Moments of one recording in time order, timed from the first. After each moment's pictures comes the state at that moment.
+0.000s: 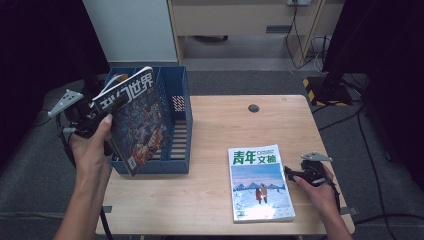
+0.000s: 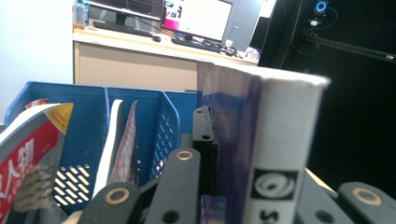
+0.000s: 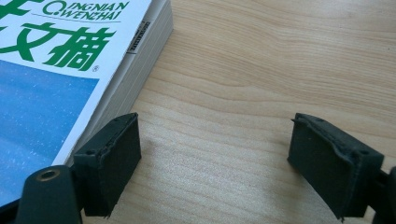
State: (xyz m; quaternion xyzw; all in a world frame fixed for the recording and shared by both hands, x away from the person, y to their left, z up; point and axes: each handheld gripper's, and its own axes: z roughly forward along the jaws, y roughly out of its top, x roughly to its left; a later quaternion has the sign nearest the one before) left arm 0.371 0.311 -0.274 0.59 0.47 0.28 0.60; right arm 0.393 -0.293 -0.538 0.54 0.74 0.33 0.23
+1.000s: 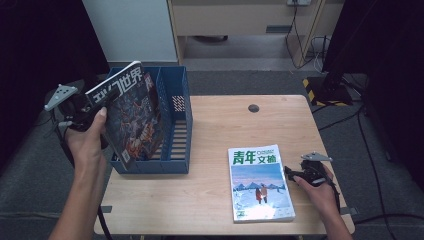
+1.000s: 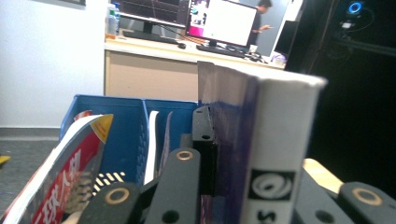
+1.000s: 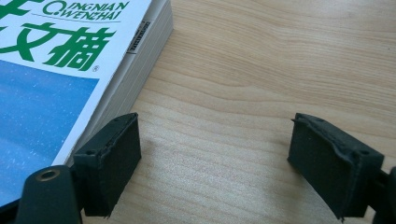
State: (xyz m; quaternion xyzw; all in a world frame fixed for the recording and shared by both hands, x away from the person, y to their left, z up) left arm 0.385 0.322 -0.272 0.57 0.49 0.32 0.58; right arm 0.393 -0.293 -0.538 0.54 0.74 0.33 0.23
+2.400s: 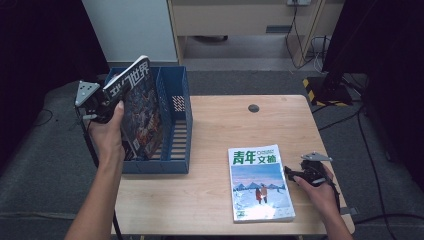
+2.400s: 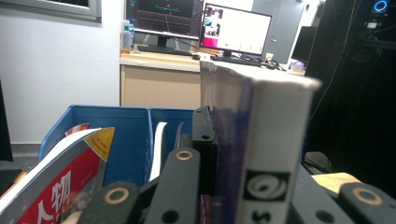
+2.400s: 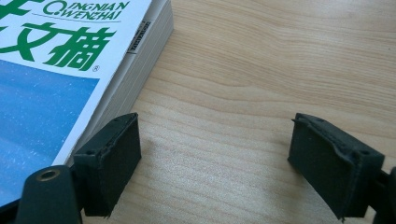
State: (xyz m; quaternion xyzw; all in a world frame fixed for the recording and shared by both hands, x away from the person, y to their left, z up) left arm 0.425 0.301 -0.298 0.56 0.48 0.37 0.57; right arm 0.393 -0.293 -0.538 0.54 0.74 0.33 0.23
